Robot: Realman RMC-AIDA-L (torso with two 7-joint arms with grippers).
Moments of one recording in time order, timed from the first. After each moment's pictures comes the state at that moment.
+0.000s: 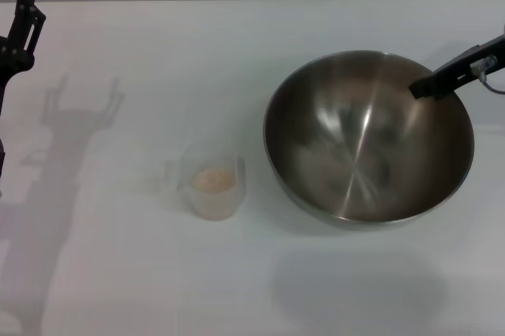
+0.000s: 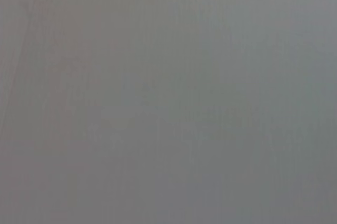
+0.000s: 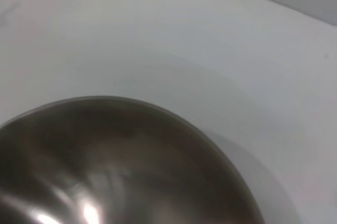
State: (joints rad) left arm -0.38 -2.07 -0.48 -0.29 1.89 1.54 -0.05; right arm 0.71 2.04 -0.98 -1.06 -2.62 -1.41 2.34
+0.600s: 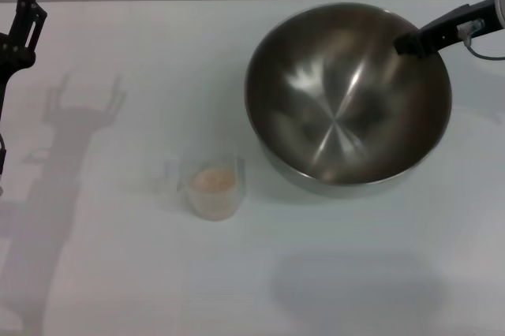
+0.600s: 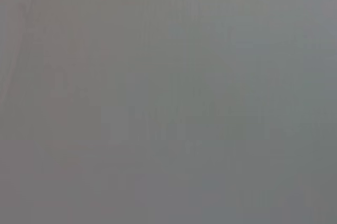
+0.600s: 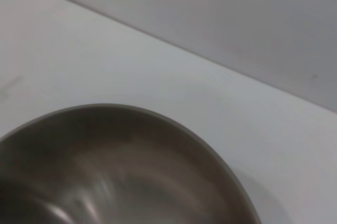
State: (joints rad) left arm -0.39 -2.07 -0.49 -0.29 1.89 1.54 -0.05; right arm 0.70 2.05 -0.98 -1.10 -2.53 -1.30 2.33
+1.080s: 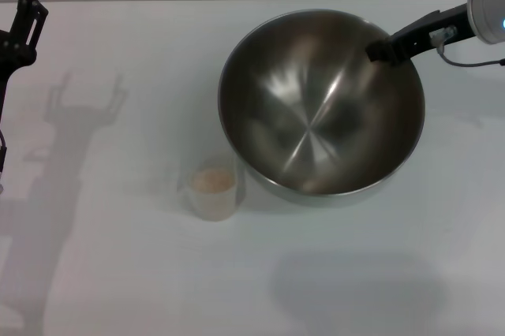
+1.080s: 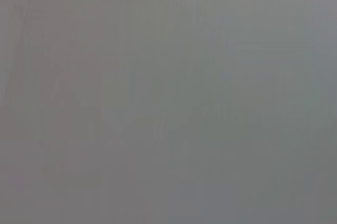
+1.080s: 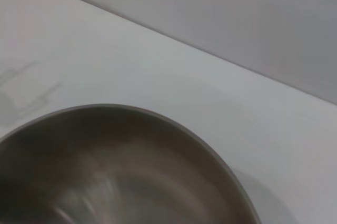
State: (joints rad) left arm -0.40 -2.07 -0.49 -0.29 1.89 1.54 -0.05; right arm 0.71 2.07 -1.01 -1.07 -2.48 -1.27 2.32
